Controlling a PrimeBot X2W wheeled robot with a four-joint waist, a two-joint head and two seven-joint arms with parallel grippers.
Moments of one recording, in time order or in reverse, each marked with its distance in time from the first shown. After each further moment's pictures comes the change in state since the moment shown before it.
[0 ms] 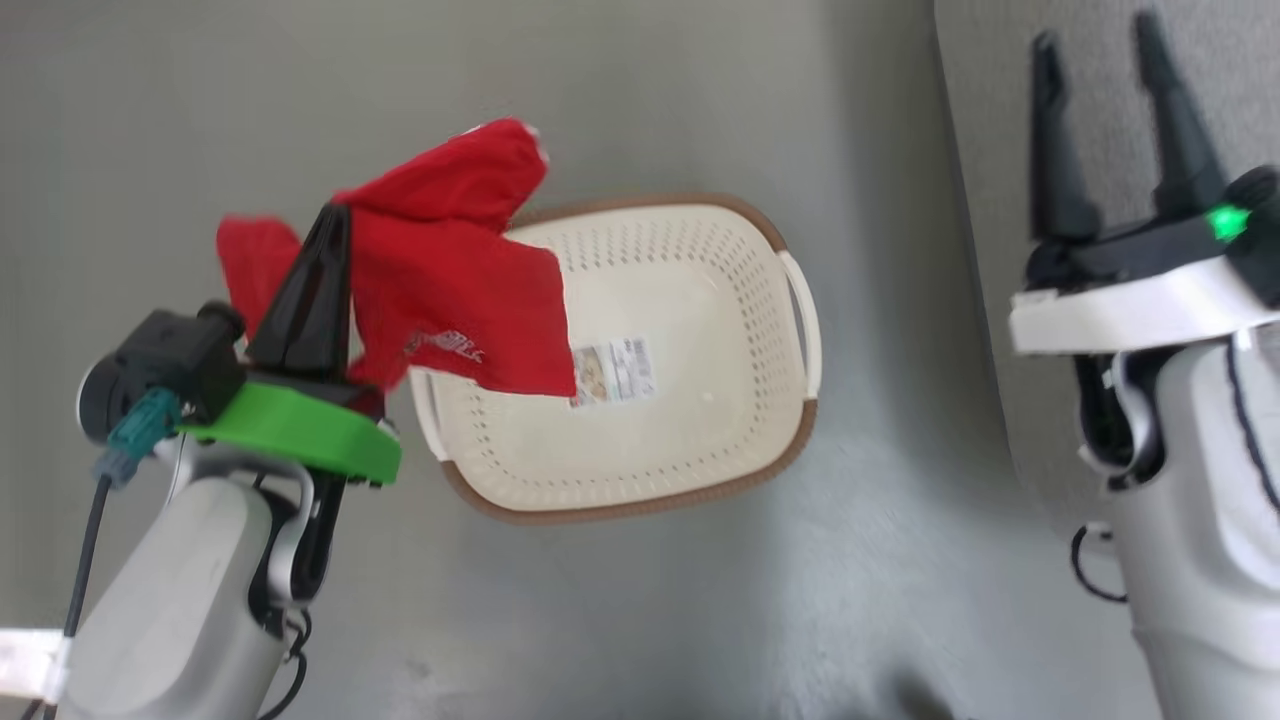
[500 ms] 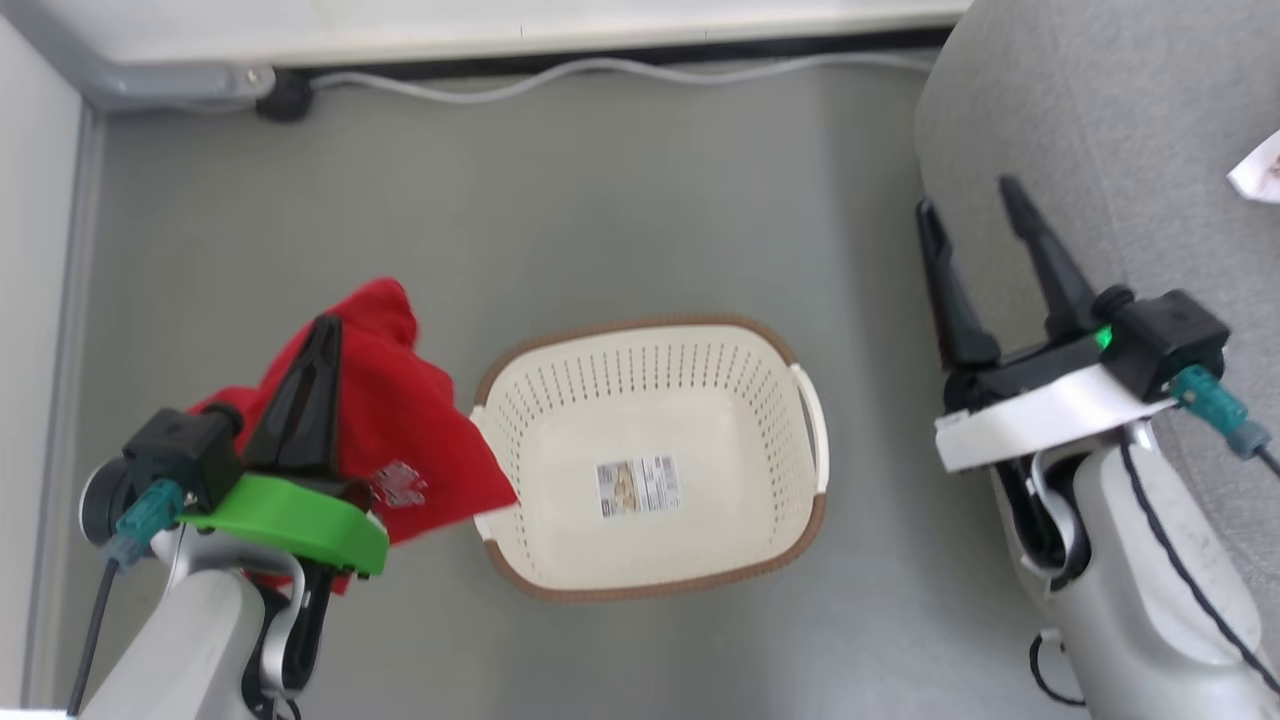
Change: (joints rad) left arm 0.161 0.021 0.033 -0.011 0.000 0.000 0.002; right arm 0.131 0.034 0.085 0.078 0.003 0.026 0.000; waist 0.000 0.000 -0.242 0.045
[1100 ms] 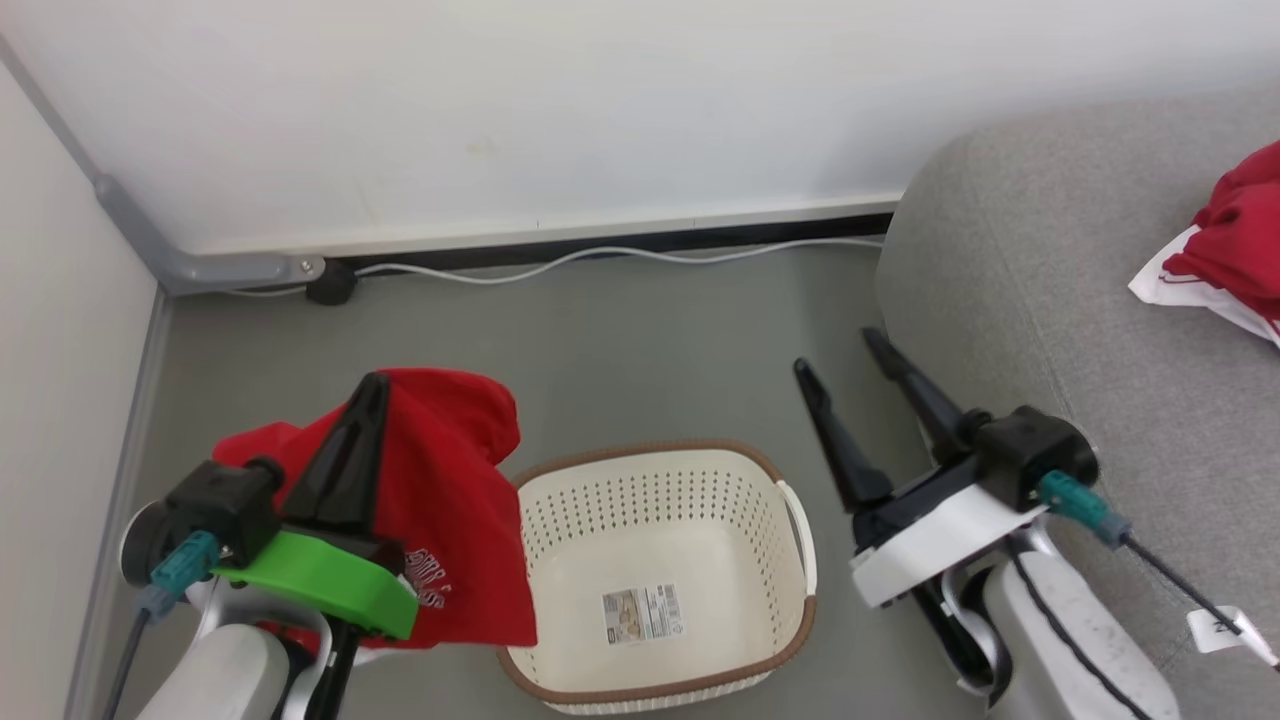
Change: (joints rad) left arm 0.095 0.025 -0.039 -0.075 -0.007 -0.006 0.020; right arm 0.126 0.006 0.168 0.051 0.011 0.021 0.000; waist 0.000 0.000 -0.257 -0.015
